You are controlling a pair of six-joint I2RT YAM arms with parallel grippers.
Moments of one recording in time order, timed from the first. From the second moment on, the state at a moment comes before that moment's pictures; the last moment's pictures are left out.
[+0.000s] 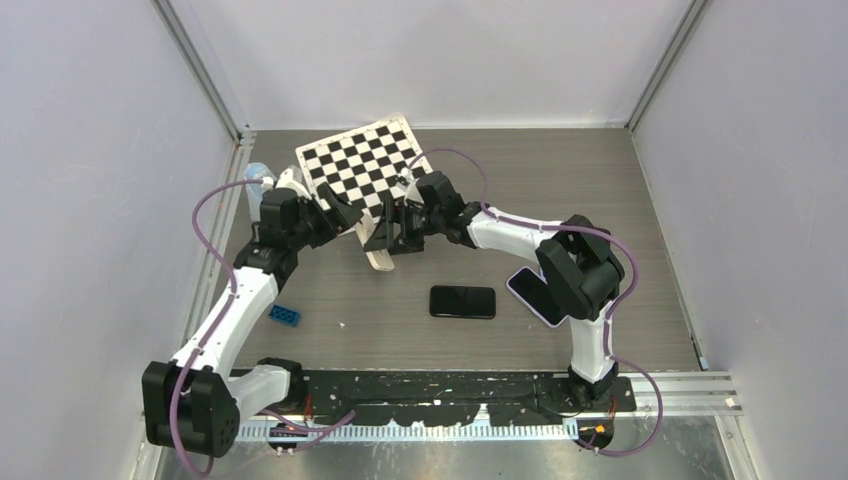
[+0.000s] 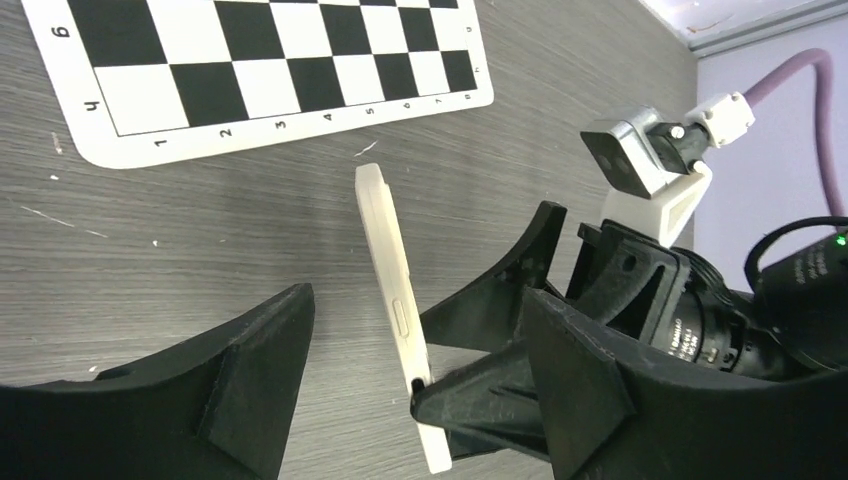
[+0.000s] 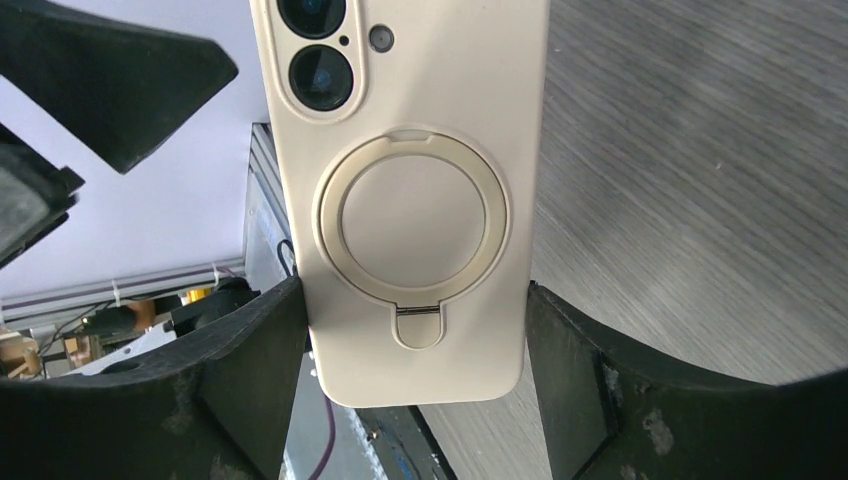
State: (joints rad) left arm -0.17 1.08 0.78 -0.17 0.19 -0.70; right arm 0.73 1.97 1.35 0.02 -0.58 0.77
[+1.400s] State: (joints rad) left arm -0.18 1.25 0.83 -0.25 0.23 -0.76; right arm 0.78 1.95 1.42 -0.15 -0.44 0.69
